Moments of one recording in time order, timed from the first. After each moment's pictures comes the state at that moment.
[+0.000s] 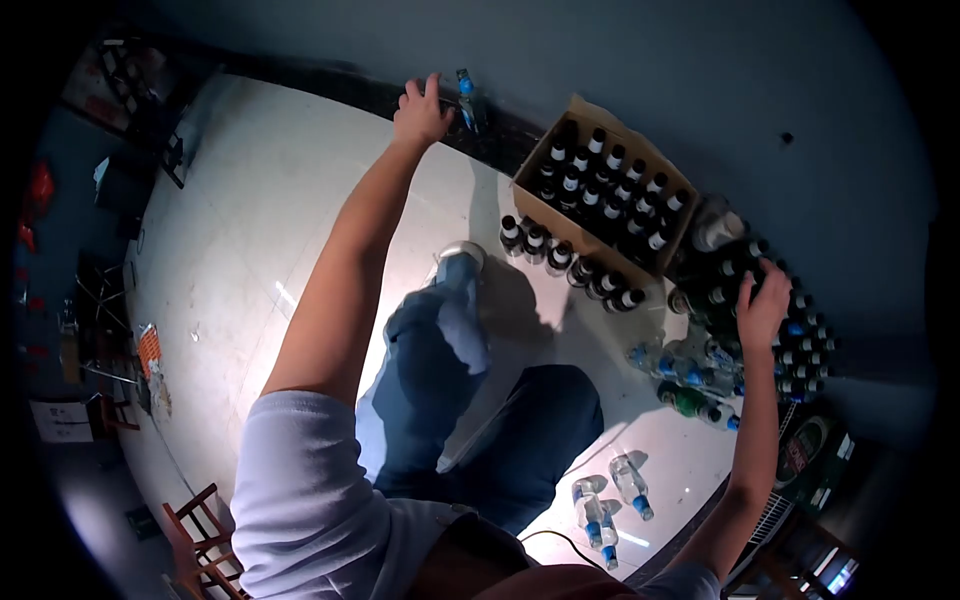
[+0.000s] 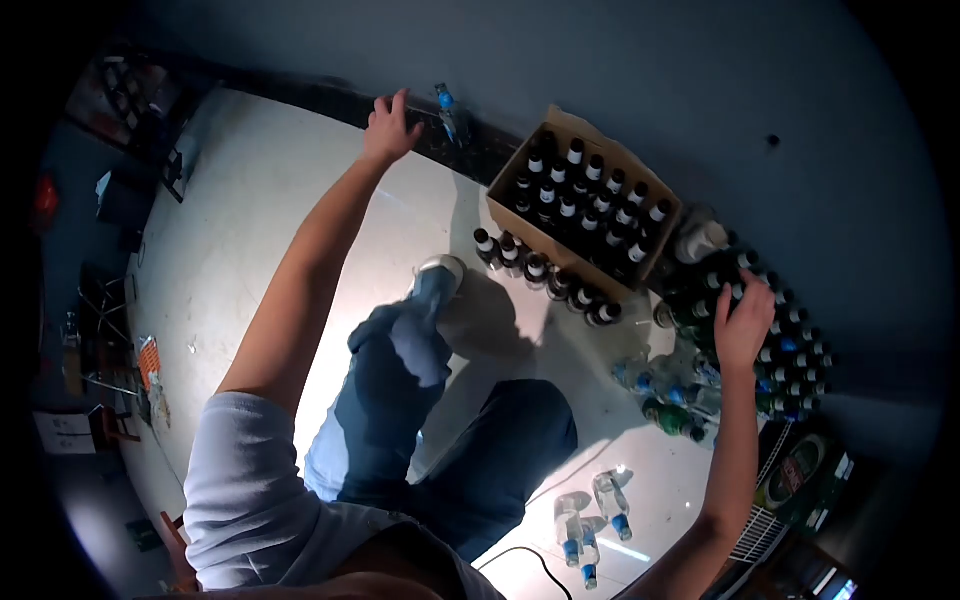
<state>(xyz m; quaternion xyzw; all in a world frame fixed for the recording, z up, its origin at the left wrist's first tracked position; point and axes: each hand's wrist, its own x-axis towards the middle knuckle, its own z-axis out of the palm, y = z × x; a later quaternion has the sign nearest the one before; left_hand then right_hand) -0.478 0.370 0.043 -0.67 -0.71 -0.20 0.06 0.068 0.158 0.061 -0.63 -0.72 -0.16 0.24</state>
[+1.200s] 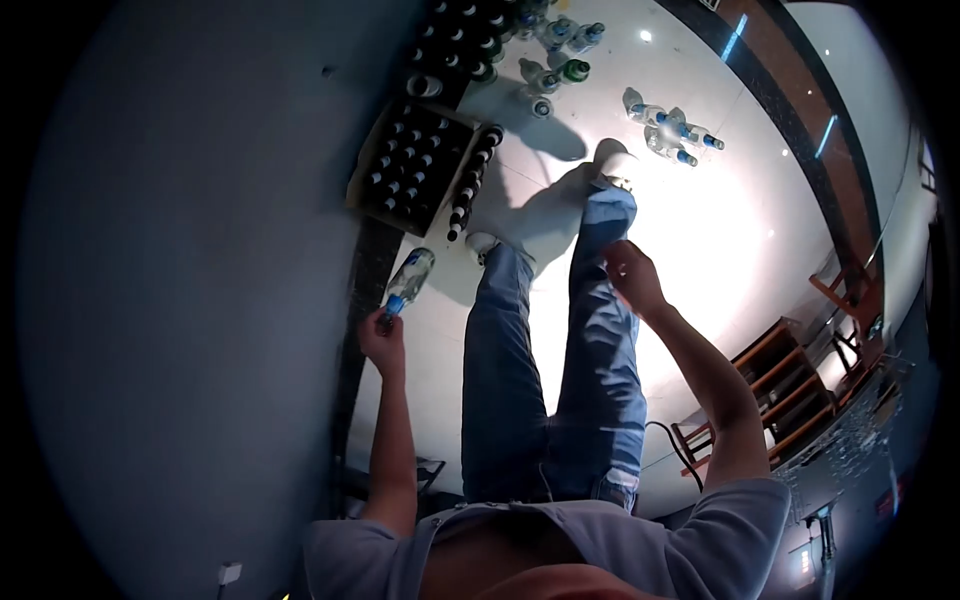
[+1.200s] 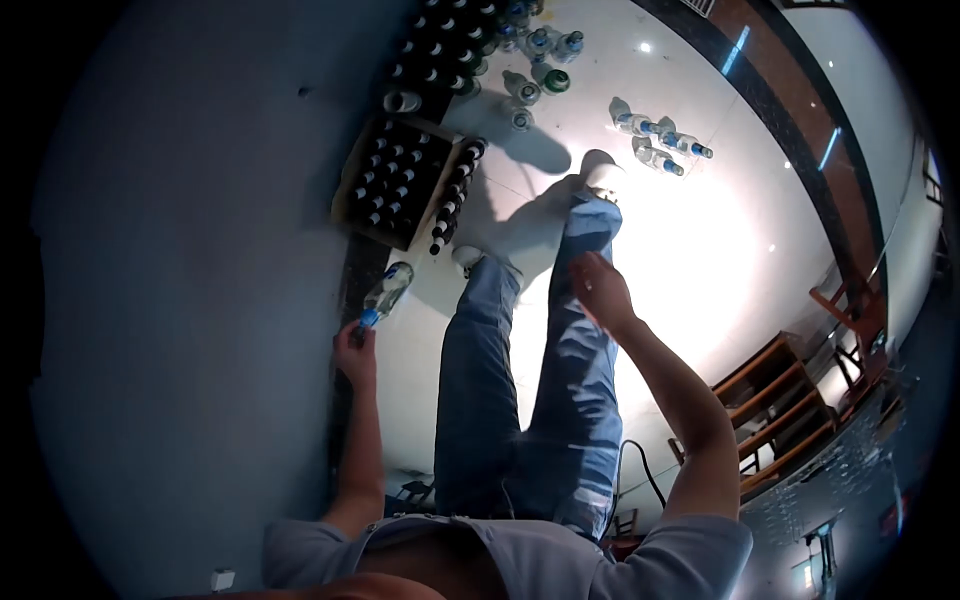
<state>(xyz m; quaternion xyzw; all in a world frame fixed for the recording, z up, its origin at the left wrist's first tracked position) -0.399 0.351 0.279 -0.88 -0.39 0.03 -0.27 -0.215 -0.063 0.266 -0.86 -0.02 0.31 0.41</state>
